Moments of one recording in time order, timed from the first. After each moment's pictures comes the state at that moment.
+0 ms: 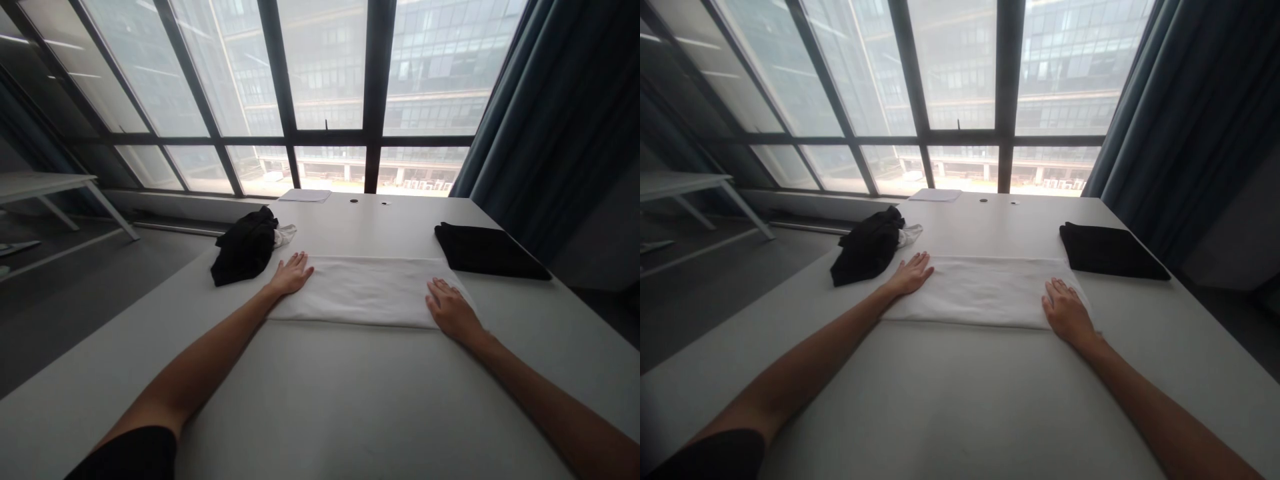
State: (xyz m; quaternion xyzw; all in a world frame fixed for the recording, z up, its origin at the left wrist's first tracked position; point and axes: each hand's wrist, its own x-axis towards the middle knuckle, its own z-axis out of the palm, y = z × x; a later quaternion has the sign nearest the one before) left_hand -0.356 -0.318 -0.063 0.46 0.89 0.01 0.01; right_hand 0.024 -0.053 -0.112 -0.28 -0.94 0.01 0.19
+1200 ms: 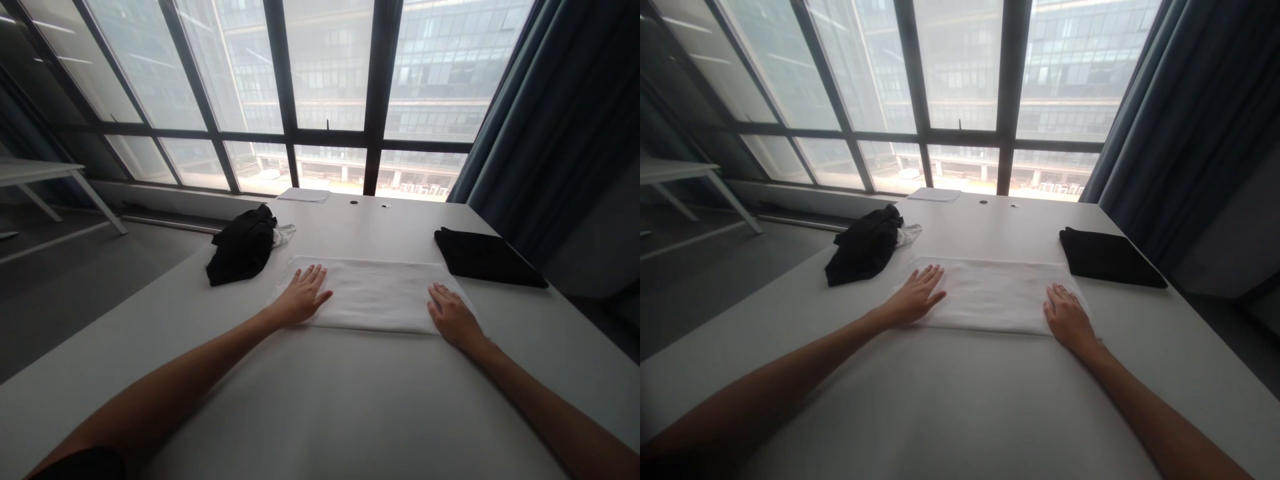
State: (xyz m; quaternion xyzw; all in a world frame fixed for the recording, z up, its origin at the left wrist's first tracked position) left_hand -0.273 -0.344 -0.042 0.57 0.82 0.05 -0.01; right_hand 0.024 -0.055 -0.107 -0.29 -0.94 0.02 0.18
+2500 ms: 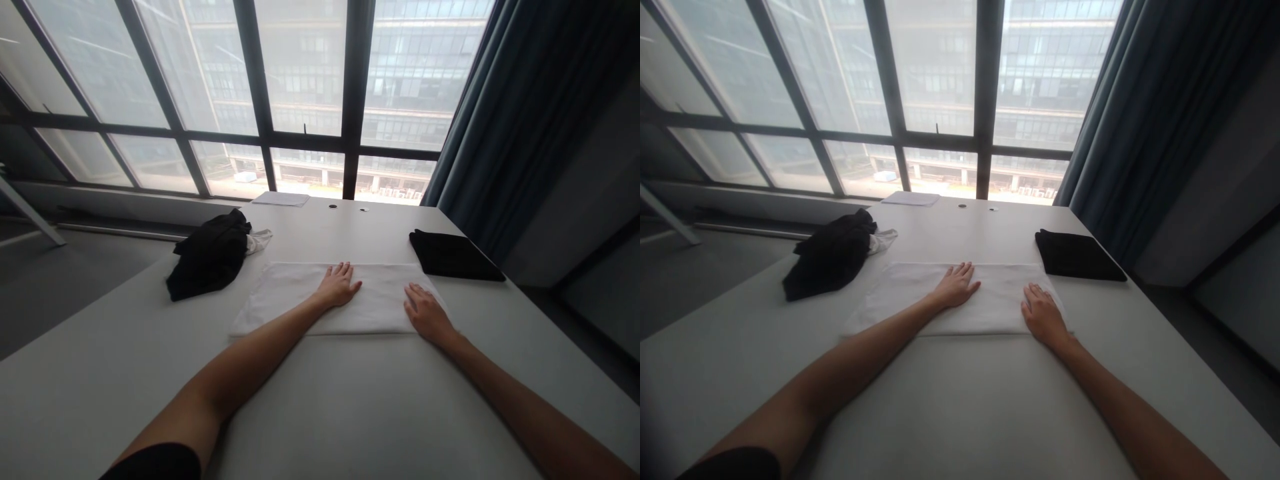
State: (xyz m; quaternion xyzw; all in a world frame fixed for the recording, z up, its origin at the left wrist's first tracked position) left_hand -0.242 -0.189 -0.079 0.60 0.79 0.11 0.02; right_hand 0.021 -0.056 -0.101 -0.31 -0.94 0.03 0.15
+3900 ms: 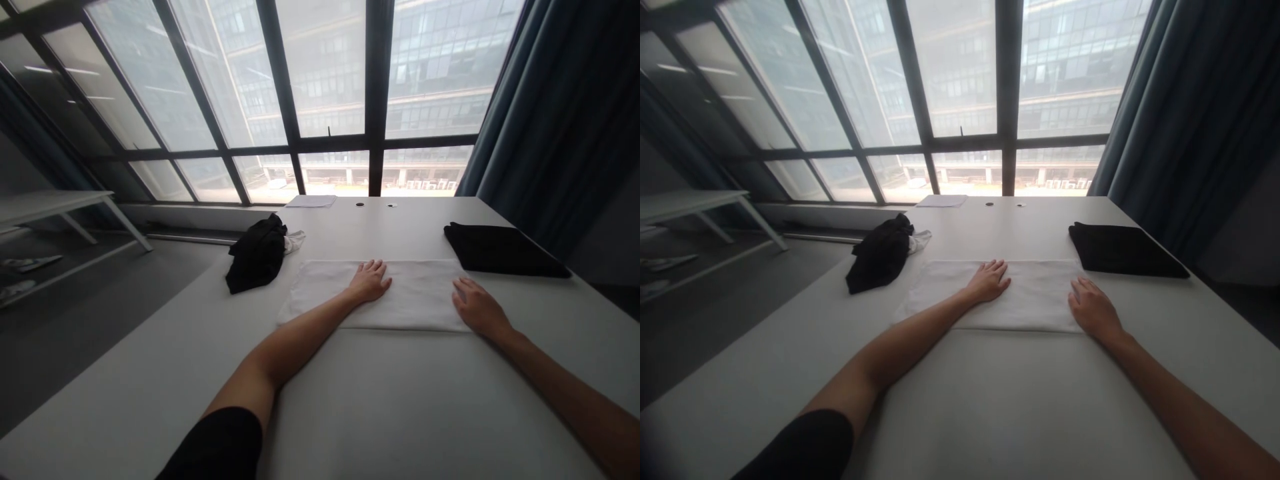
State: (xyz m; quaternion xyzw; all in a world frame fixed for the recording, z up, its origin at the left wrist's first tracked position) left_hand -0.241 -0.193 -0.082 0.62 0.78 0.10 -0.01; right_hand 0.033 -0.020 -0.119 -0.32 -0.92 0.02 0.23
